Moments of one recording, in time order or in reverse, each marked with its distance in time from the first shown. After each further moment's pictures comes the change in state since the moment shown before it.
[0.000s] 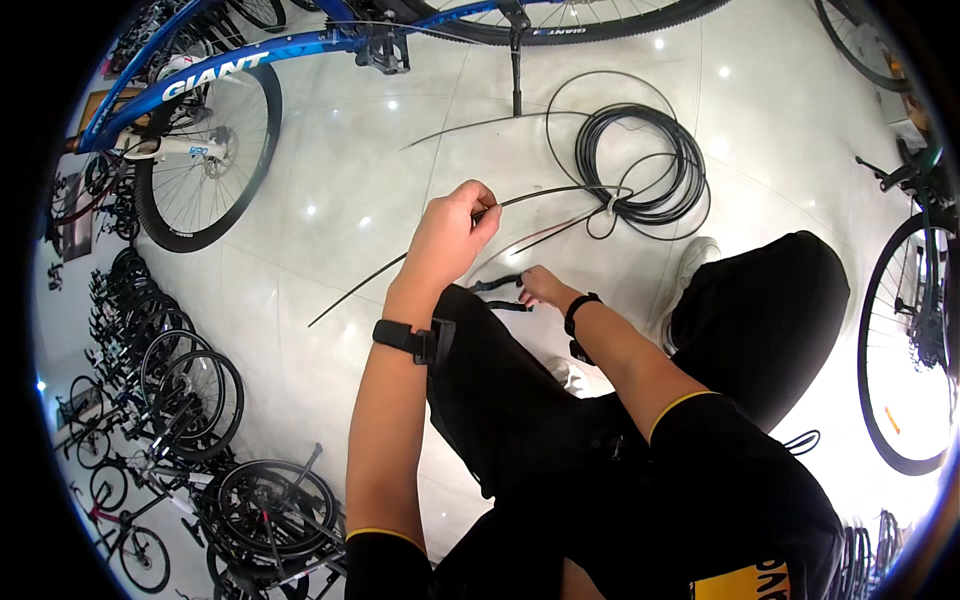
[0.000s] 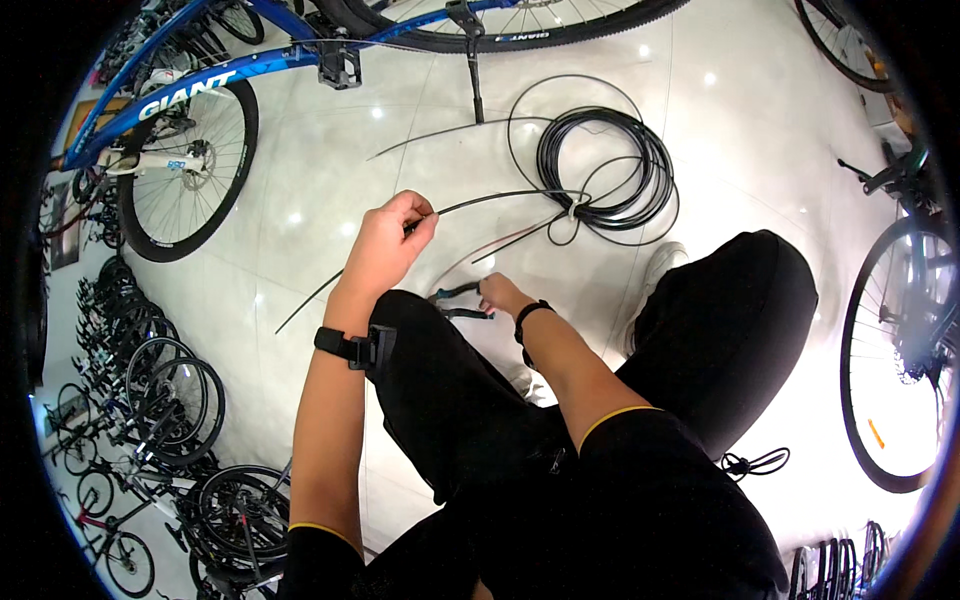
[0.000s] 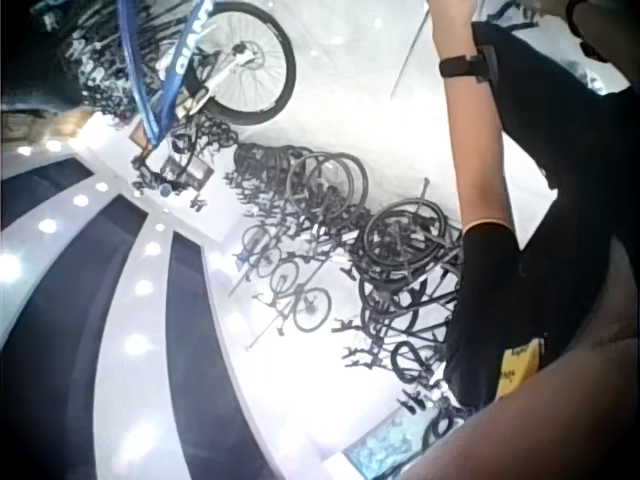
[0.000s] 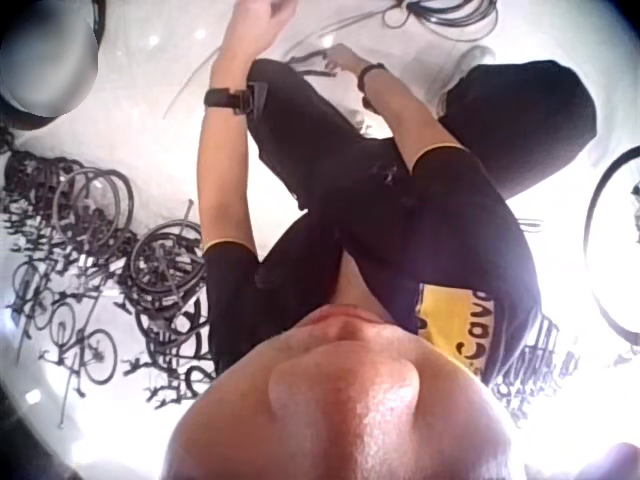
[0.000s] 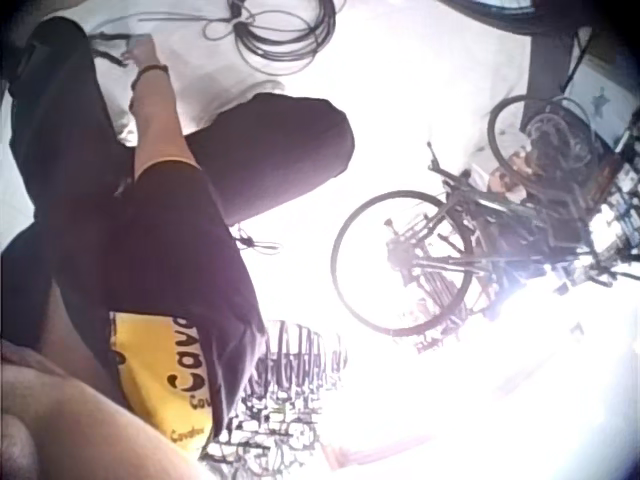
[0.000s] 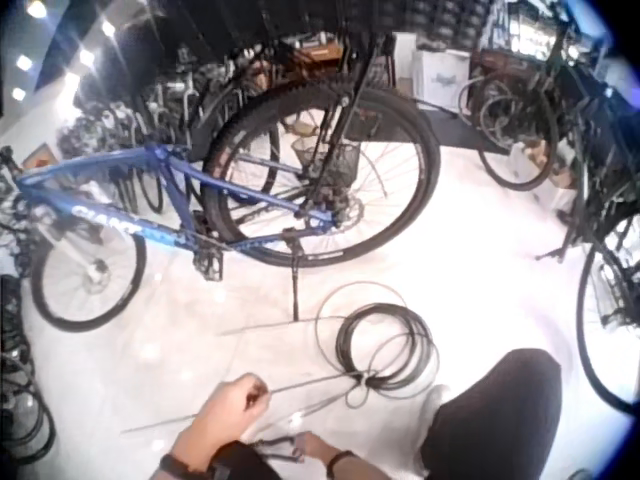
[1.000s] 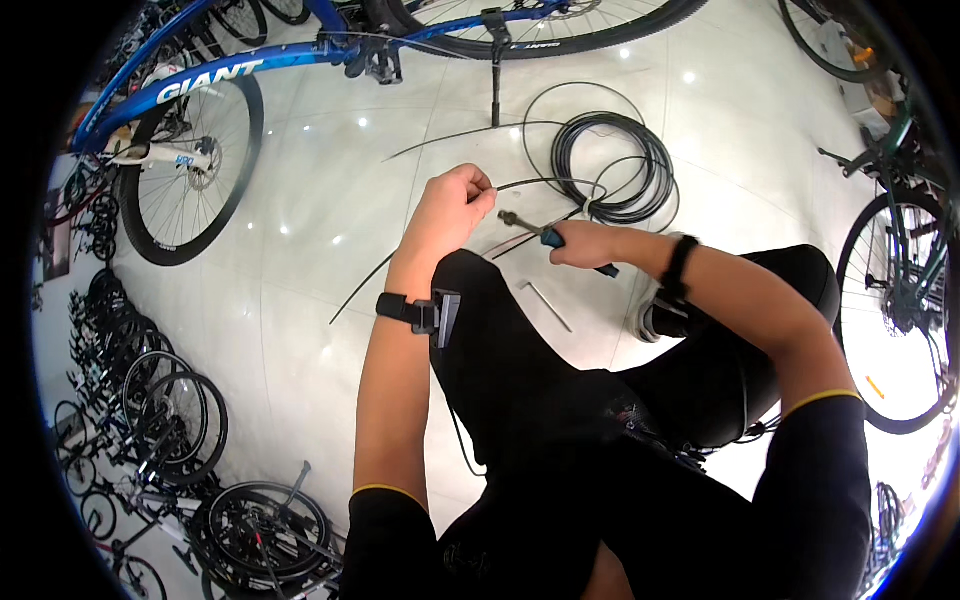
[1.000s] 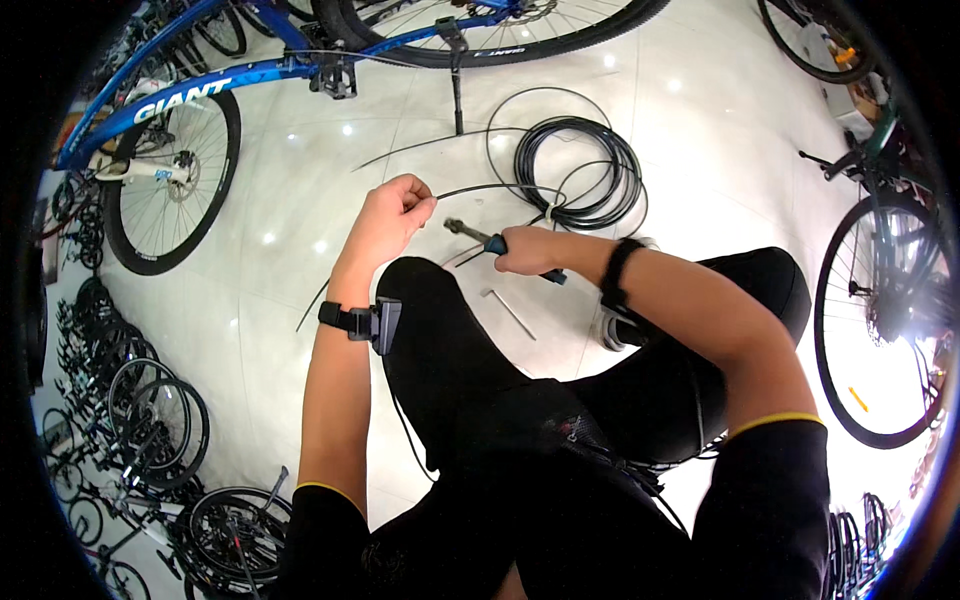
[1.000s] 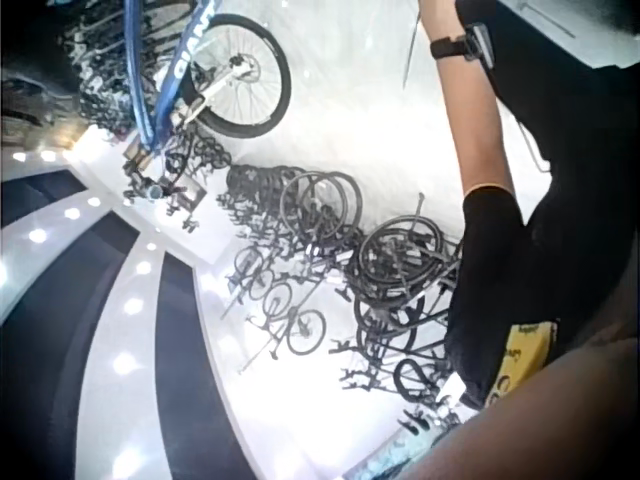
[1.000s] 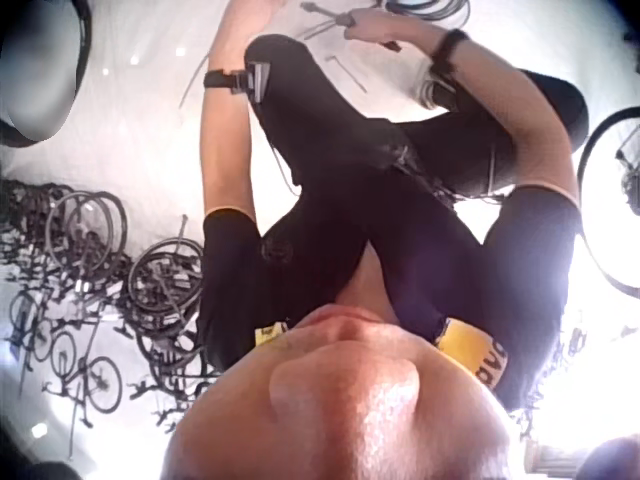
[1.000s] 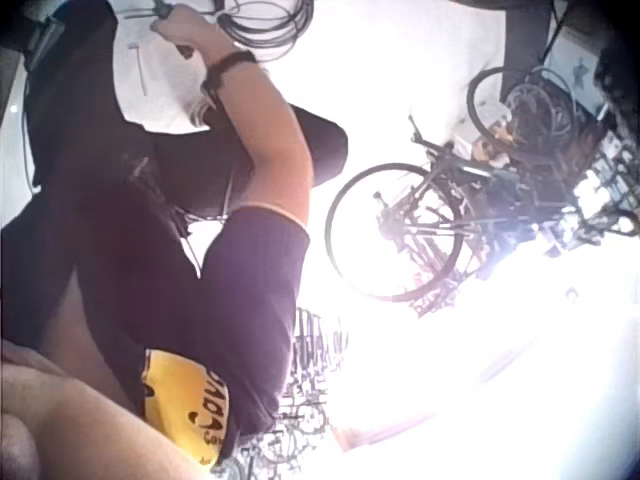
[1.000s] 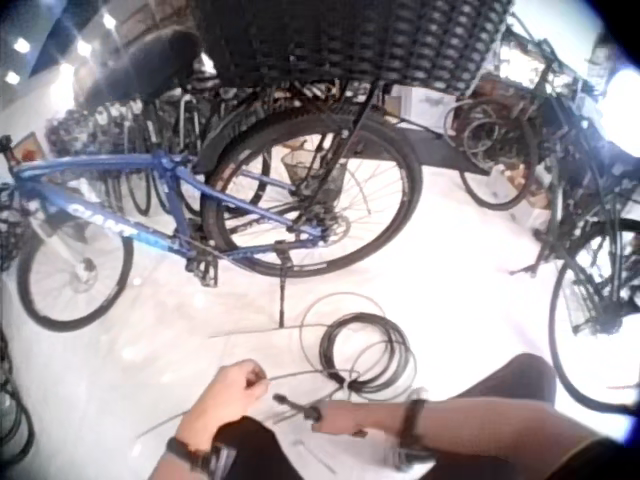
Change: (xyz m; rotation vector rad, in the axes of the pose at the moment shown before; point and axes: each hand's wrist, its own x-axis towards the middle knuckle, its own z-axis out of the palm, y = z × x) left_hand 0.022 0.004 -0.009 -0.142 -0.082 -0.052; right_hand -0.178 -0.142 -0.087 -0.858 0.100 -0.265
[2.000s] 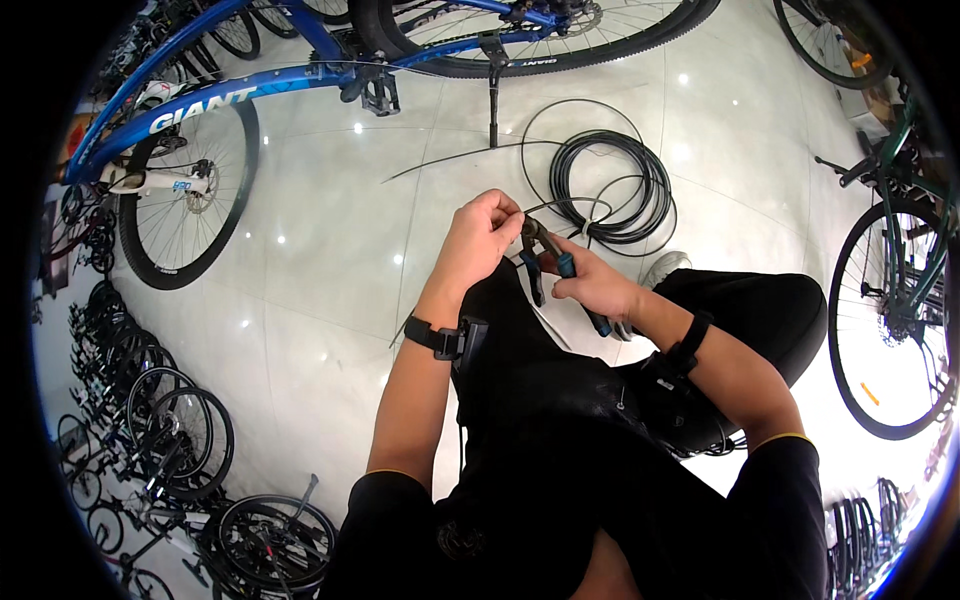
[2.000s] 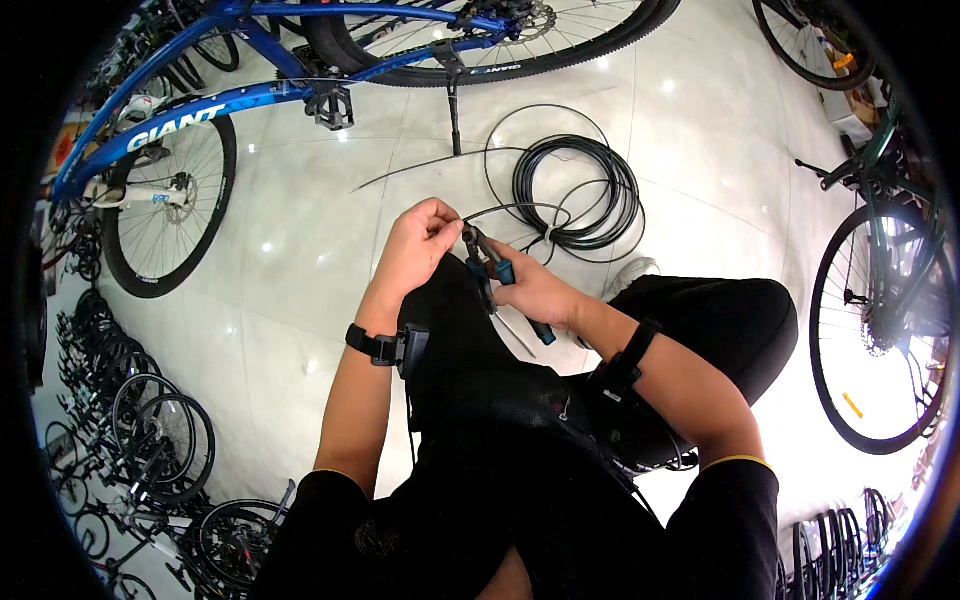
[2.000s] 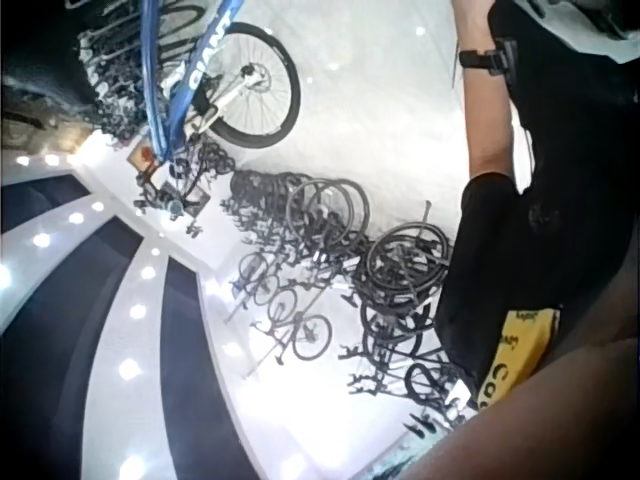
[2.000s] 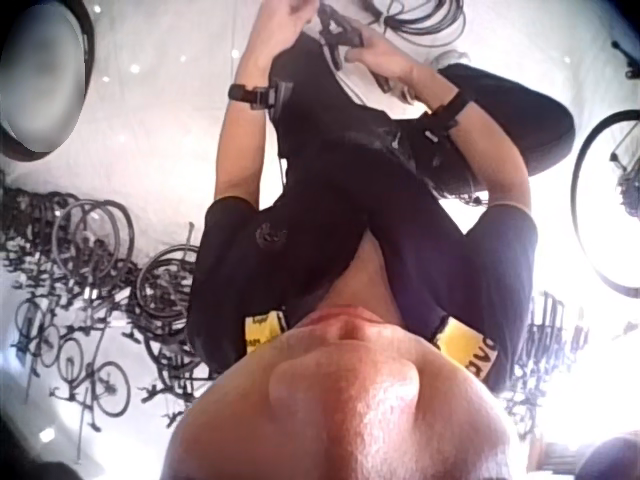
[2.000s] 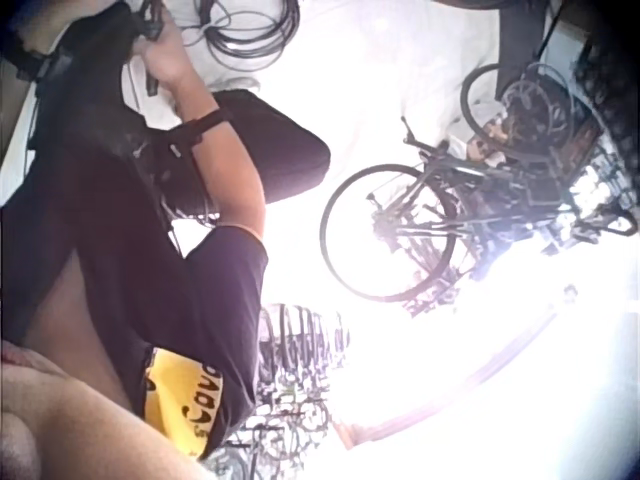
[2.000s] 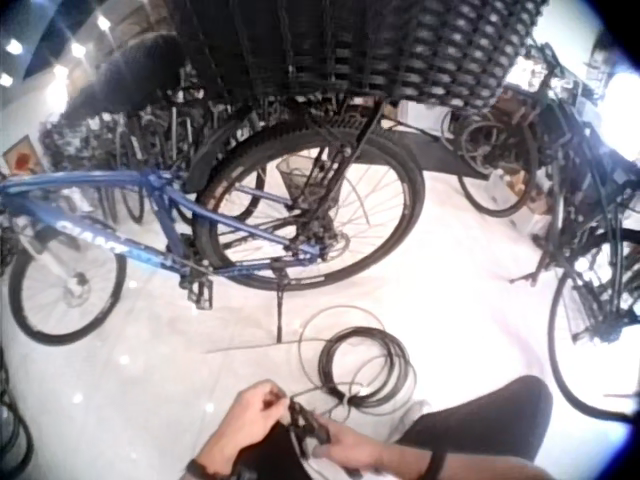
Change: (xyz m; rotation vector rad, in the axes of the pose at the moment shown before) left_hand 0.021 0.002 0.023 -0.301 -0.034 0.084; right_hand -0.044 -0.040 -0.004 0.906 0.122 -0.113
